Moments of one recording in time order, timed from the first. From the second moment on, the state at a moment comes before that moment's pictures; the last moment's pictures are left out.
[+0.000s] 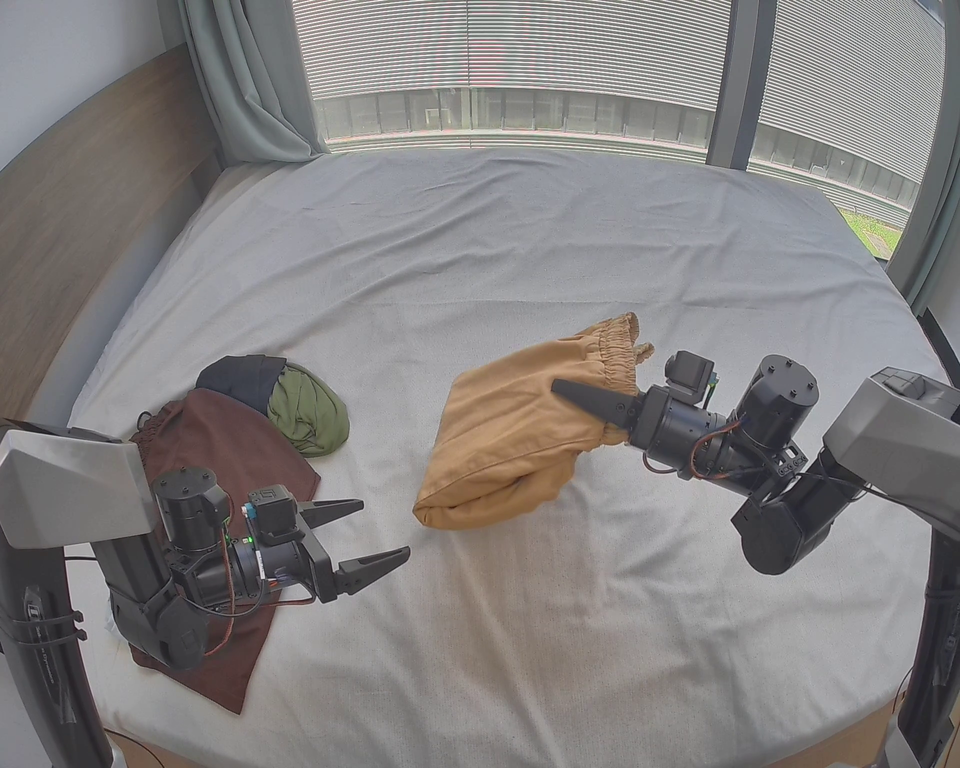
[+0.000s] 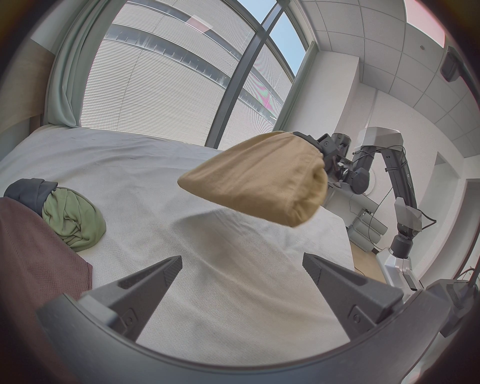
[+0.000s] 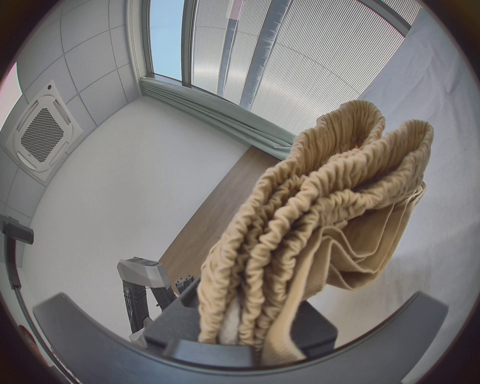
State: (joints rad) left arm -0.22 2.21 -0.43 -1.55 -0.71 0.02; right arm 0.39 2.22 -0.92 -1.54 0.73 0.82
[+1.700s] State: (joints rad) left arm -0.22 2.21 -0.43 -1.55 -0.73 0.01; right arm 0.31 2.64 -1.67 -1.44 0.75 1.04
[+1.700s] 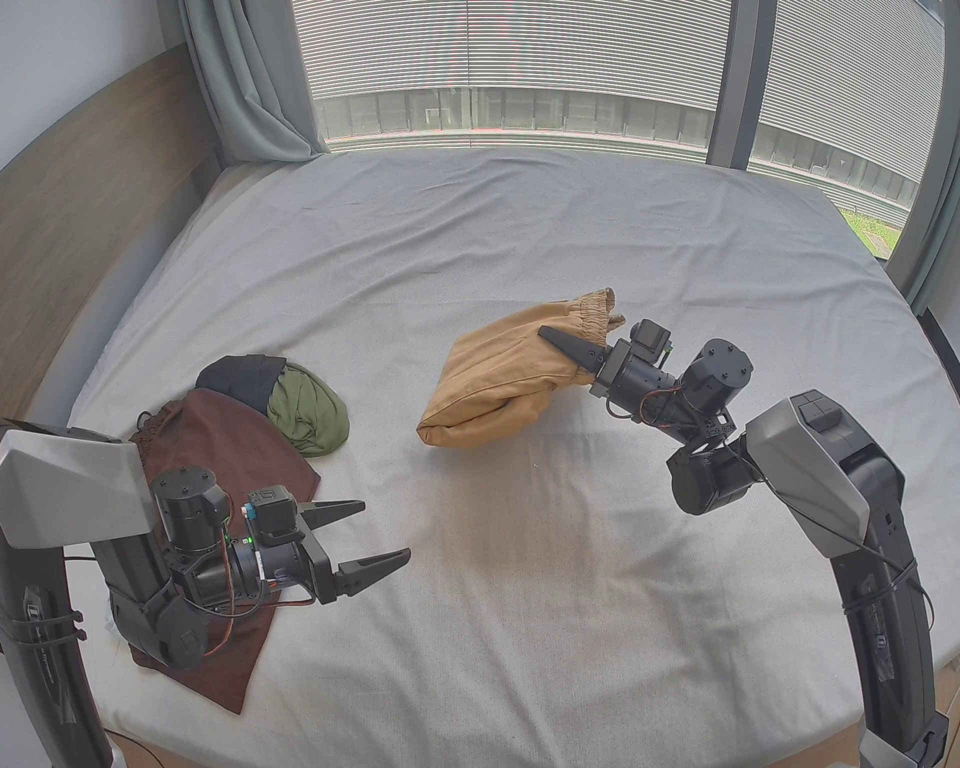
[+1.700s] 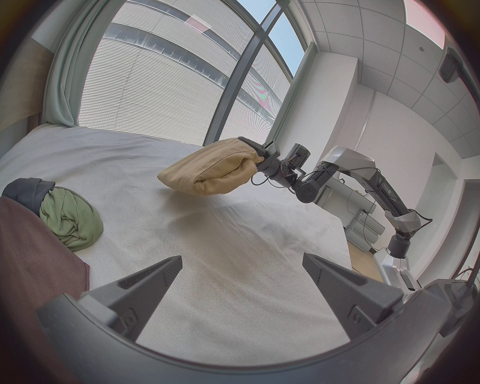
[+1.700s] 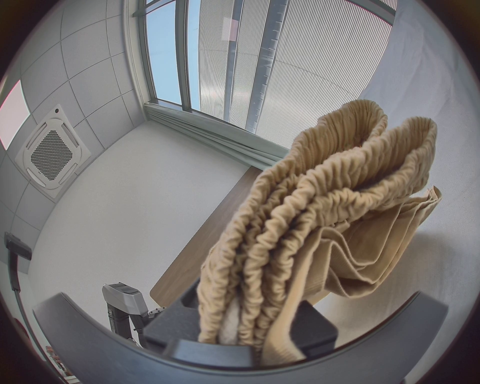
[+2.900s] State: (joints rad) left arm -0.22 2.21 -0.42 -1.55 -0.74 0.02; right arm 0.28 2.74 -1.42 -1.43 0.75 0.92
